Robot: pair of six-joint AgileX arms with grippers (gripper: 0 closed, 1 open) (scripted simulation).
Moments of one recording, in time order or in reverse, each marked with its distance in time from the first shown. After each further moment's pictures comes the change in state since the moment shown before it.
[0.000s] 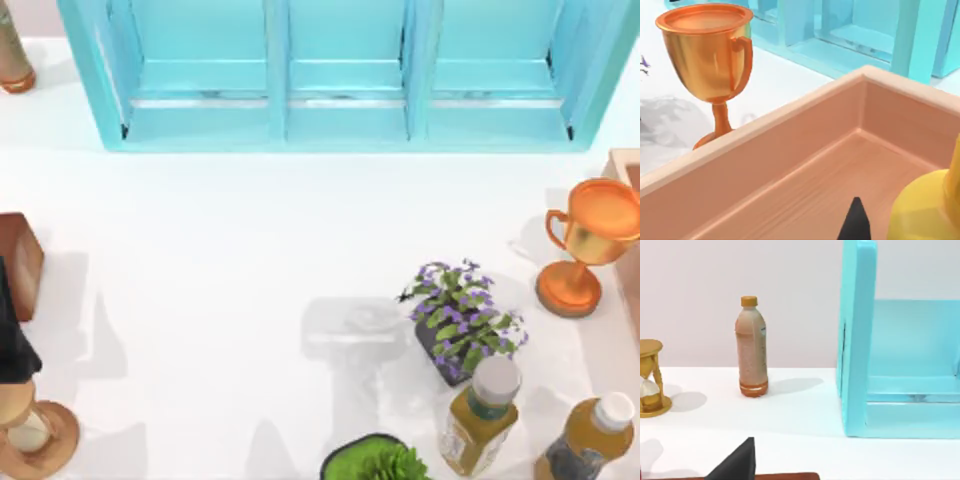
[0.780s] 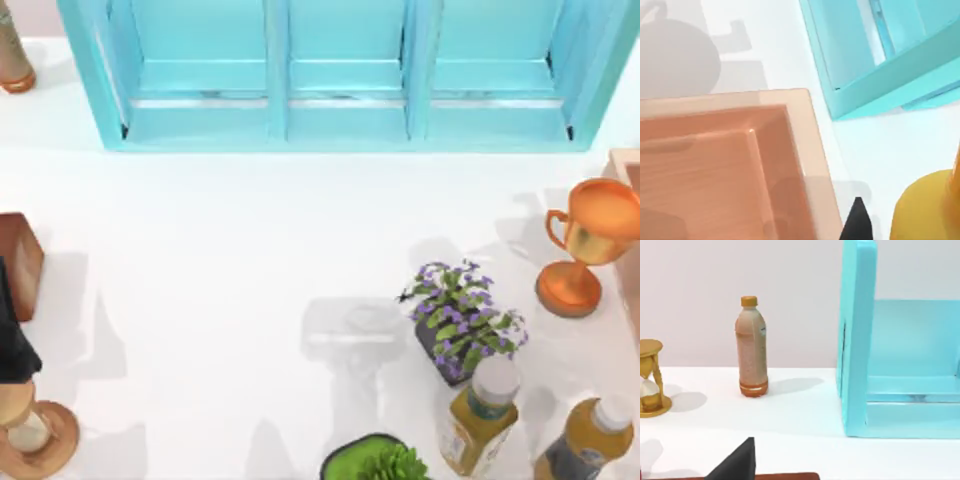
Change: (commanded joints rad) left arm 0.000 0.000 0.000 0.000 0.000 0.000; right arm 0.565 -0.231 0.361 0.603 0.543 0.671
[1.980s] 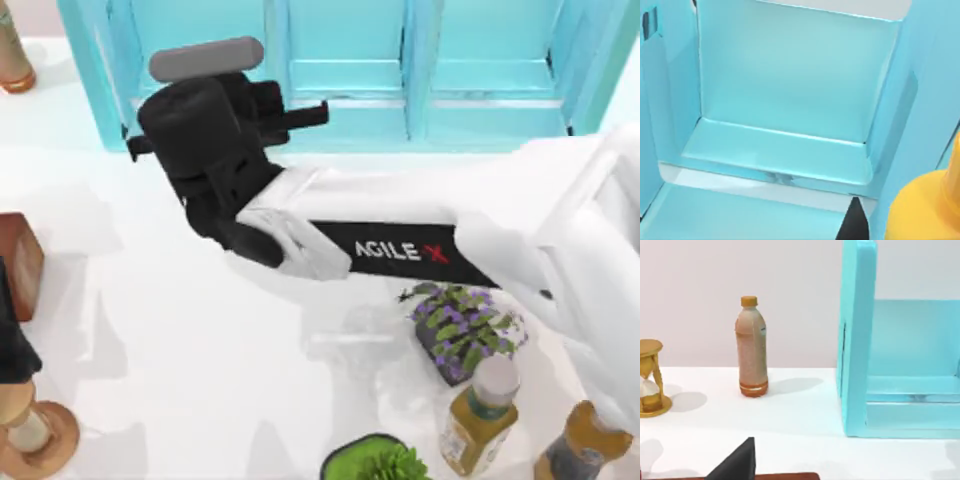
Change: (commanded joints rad) left arm 0.000 0.000 0.000 0.000 0.000 0.000; right arm 1.305 0.527 0.236 1.156 1.585 1.872
